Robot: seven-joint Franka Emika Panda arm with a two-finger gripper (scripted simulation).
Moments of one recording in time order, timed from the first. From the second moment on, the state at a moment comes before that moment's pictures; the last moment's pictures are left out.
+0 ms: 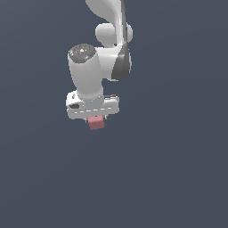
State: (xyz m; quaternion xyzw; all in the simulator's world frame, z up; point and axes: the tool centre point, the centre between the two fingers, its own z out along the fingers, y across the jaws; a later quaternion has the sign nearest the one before) arm -0.002 -0.080 0.189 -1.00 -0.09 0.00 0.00
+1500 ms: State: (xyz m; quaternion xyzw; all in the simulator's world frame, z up) arm -0.114 -0.106 0.446 -1.00 -0.09 0.00 0.00
